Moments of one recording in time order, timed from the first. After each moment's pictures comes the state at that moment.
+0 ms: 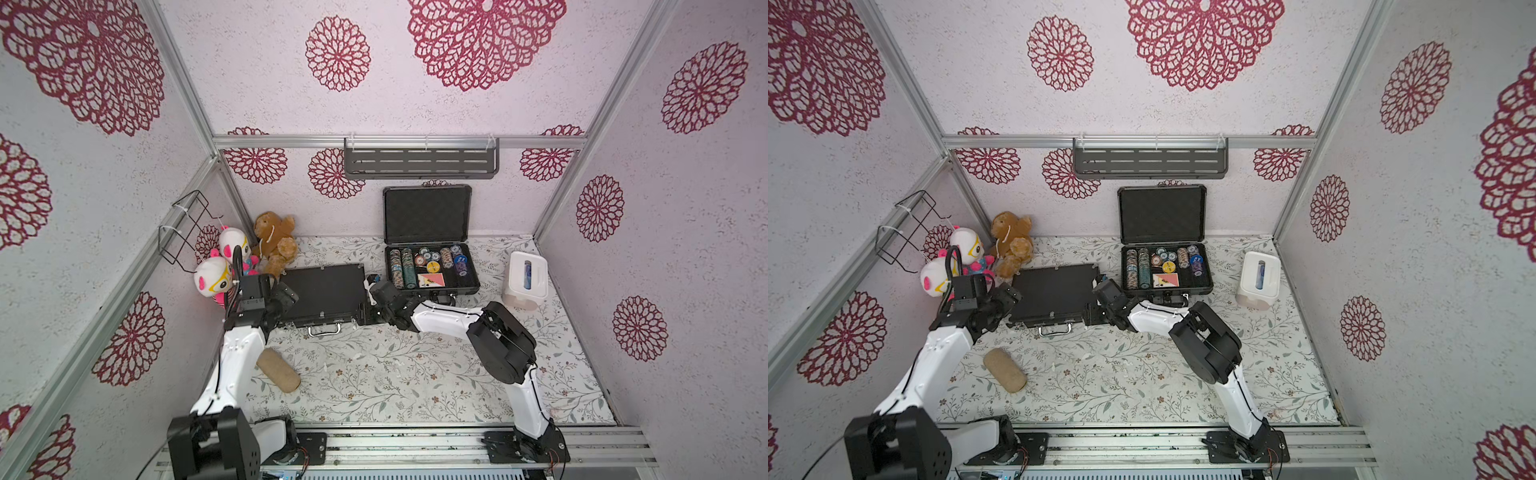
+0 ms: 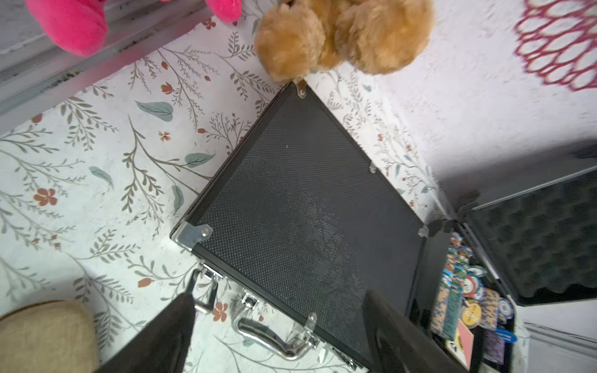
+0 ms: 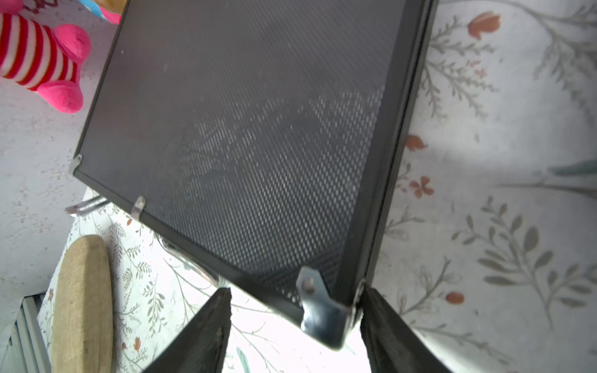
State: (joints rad) left arm 0.13 1.12 0.80 -0.43 0.02 -0.78; right arm 0.89 2.08 1.42 -0.07 -0.08 0.63
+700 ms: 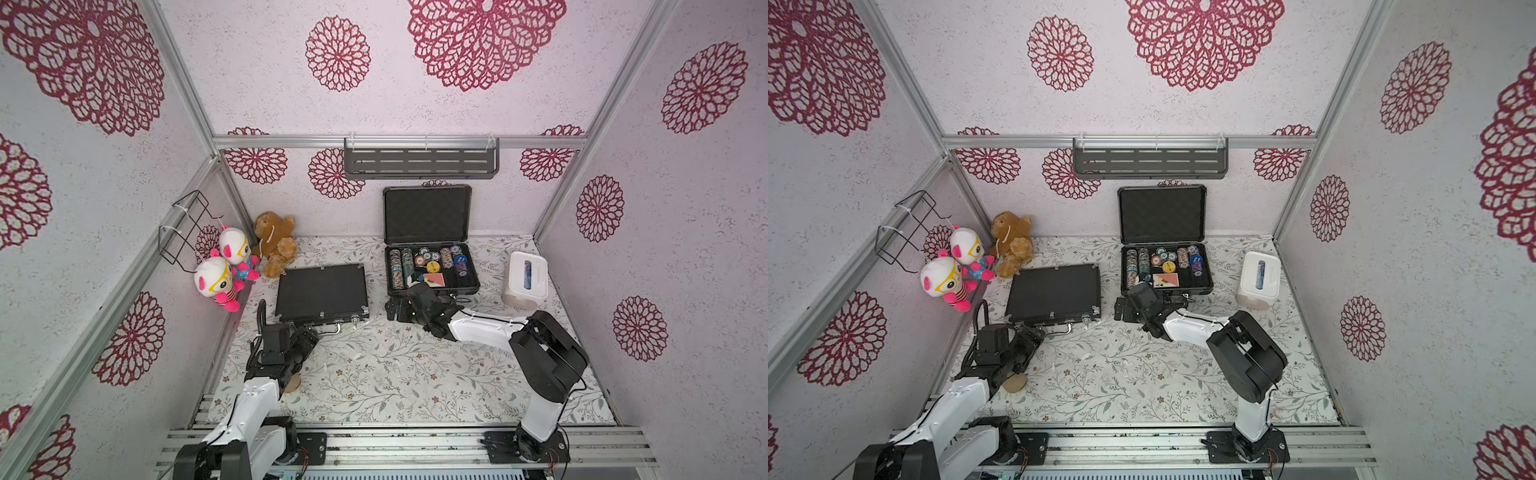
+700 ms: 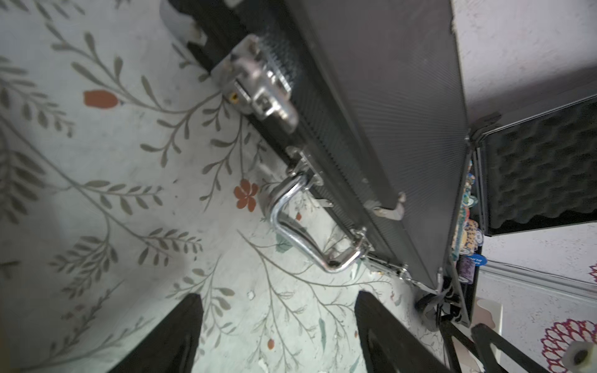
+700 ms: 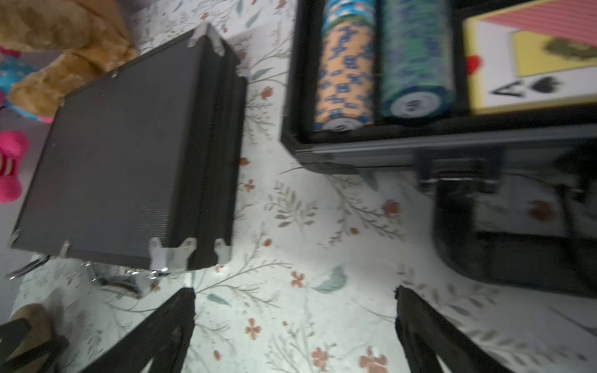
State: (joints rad) left arm 0.03 1.04 0.28 -0.06 0.18 -0.97; right arm 0.74 1.77 1.02 0.02 0.13 0.70
